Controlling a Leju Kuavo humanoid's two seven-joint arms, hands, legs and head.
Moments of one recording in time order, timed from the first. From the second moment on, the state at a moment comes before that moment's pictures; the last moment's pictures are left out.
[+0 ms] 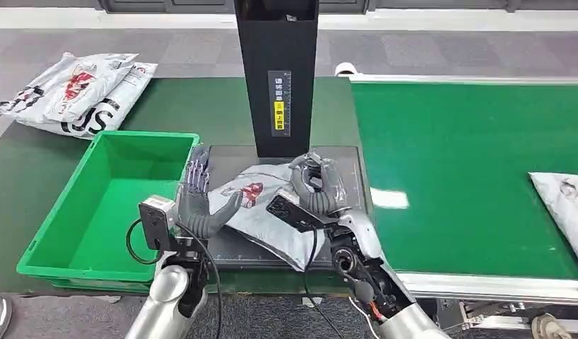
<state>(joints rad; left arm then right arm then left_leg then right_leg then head) -0.21 -0.14 -0.28 -1.33 0.00 0.20 -0.49 -0.45 0.19 0.50 -0.97 0.80 -0.39 -0.13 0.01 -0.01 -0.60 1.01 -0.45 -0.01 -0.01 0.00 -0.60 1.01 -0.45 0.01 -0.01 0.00</state>
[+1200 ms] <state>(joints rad) -0.17 -0.12 -0.26 -1.38 -0.01 0.23 -0.48 -0.46 0.17 0.55 -0.91 0.72 -0.49 -0.08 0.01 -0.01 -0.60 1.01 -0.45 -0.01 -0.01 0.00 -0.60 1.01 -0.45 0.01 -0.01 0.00</state>
